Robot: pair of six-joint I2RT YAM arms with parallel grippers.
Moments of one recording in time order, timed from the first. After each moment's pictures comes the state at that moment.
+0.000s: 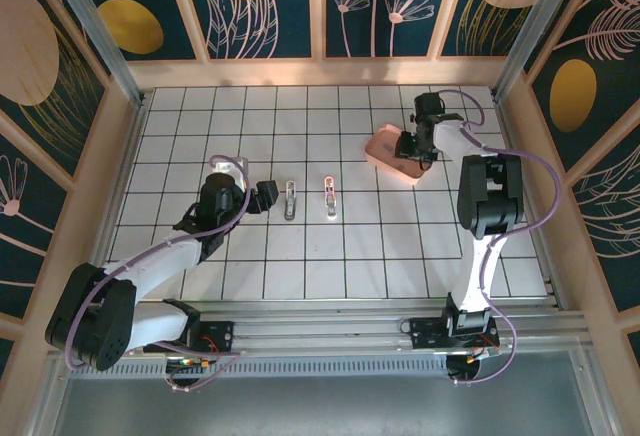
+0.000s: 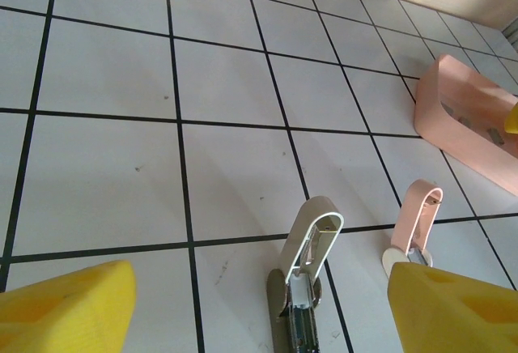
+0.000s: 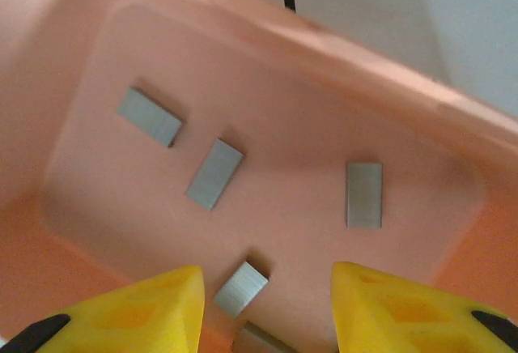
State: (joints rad) left arm -0.43 1.24 0.51 0.25 0.02 -0.45; right arm 0.13 2.03 1.53 -0.66 -0.07 0.24
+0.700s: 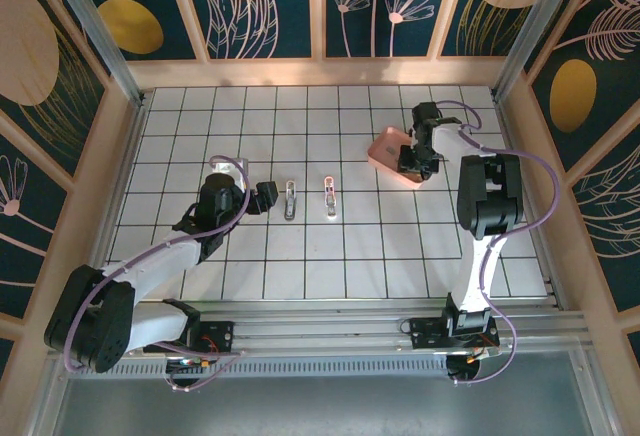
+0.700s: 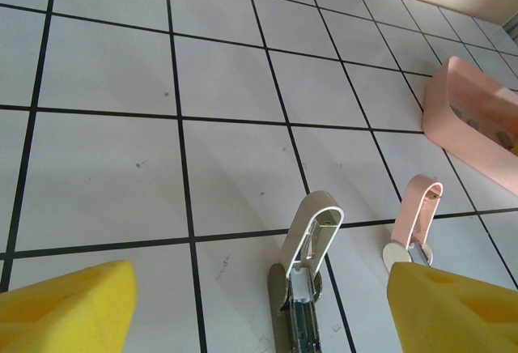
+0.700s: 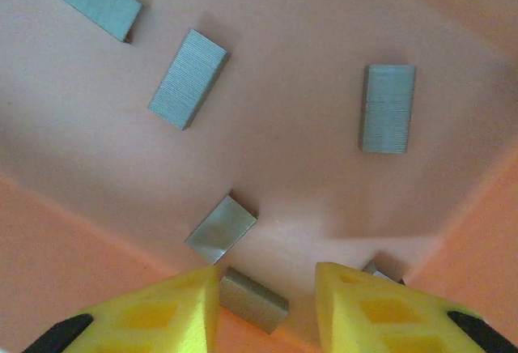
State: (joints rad) left arm -0.43 1.22 0.51 0.23 0.02 -0.45; right arm 0.14 2.03 1.48 -0.77 -0.07 0.22
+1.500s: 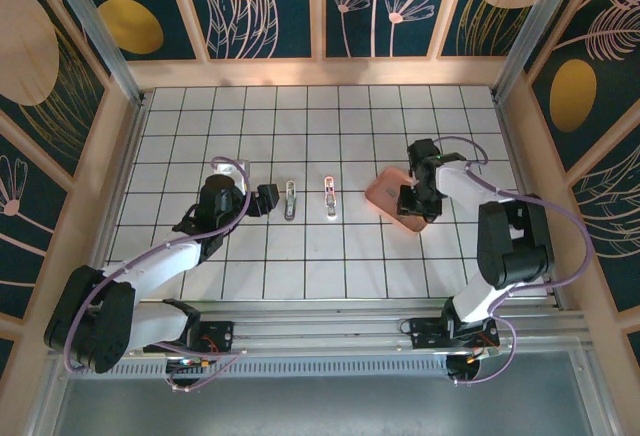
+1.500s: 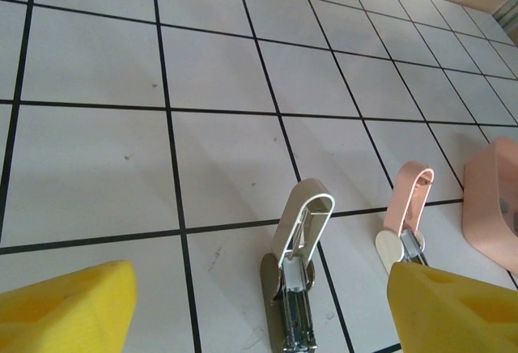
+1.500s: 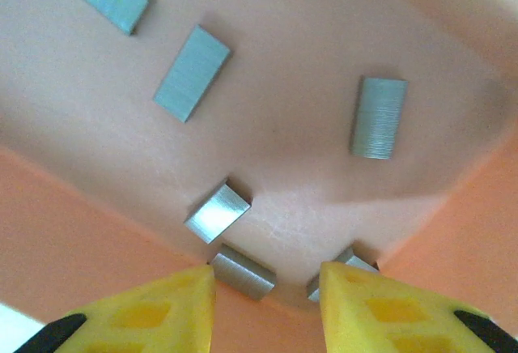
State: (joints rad) left arm -0.43 1.22 0.50 0.23 0.05 -0.44; right arm 0.25 1.62 1.04 -0.84 -0.06 0.35
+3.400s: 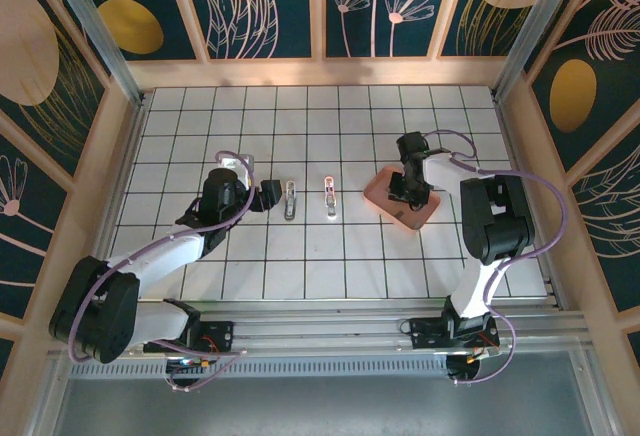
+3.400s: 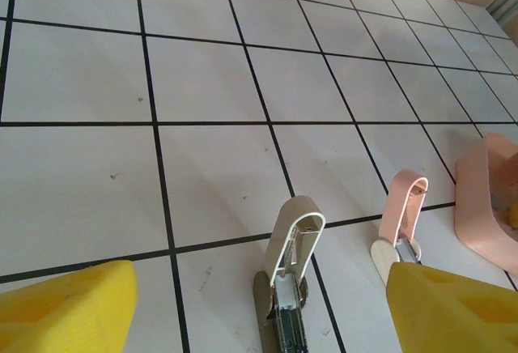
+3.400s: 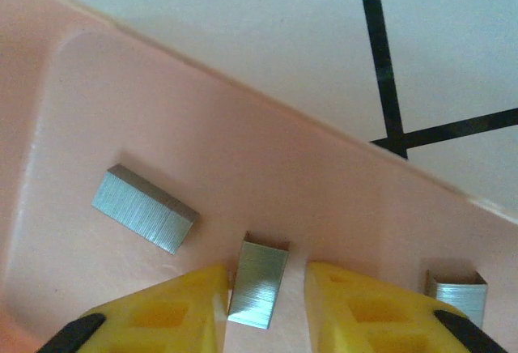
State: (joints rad) left arm -0.43 1.28 0.55 0.23 0.07 -0.41; right arm 0.26 1.82 1.11 -0.62 -0.03 0.49
